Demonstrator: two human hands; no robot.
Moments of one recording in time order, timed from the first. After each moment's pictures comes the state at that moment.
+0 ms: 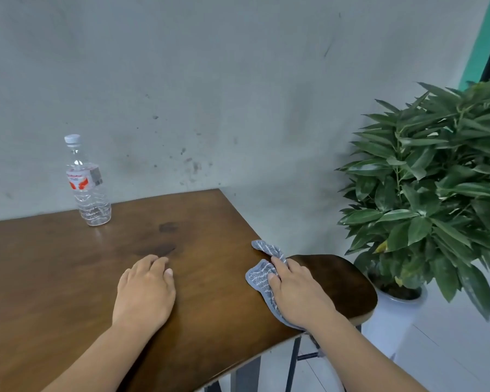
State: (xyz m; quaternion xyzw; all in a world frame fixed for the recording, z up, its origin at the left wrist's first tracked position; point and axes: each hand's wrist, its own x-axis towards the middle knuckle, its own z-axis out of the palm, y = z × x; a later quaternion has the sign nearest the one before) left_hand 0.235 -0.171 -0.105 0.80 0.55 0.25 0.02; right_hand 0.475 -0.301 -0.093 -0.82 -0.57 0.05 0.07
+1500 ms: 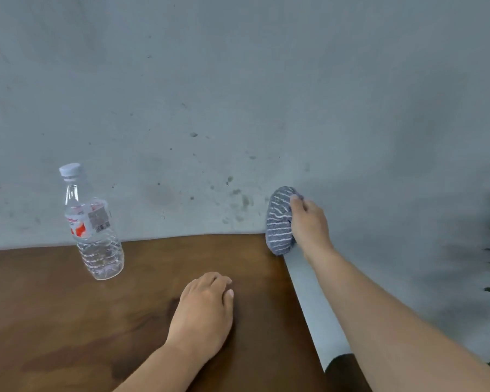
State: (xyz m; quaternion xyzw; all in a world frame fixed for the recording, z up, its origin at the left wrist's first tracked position) left_hand 0.360 0.002 -0.085 0.80 0.54 0.26 0.04; right_hand 0.567 0.072 -0.012 -0.64 -0.45 0.19 0.59
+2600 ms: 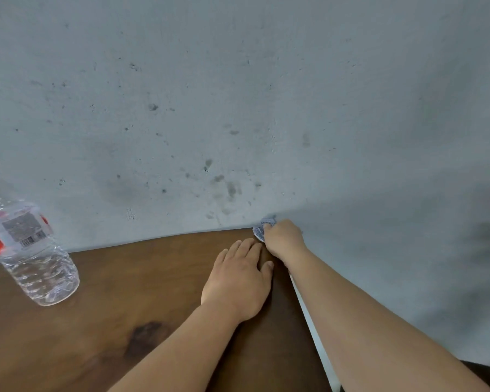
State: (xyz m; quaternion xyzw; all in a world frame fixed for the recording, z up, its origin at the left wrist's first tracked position) left_hand 0.446 0.104 -0.104 0.84 0.52 0.10 0.04; right_hand 0.572 0.167 -0.100 -0.77 -0.50 0.24 0.31
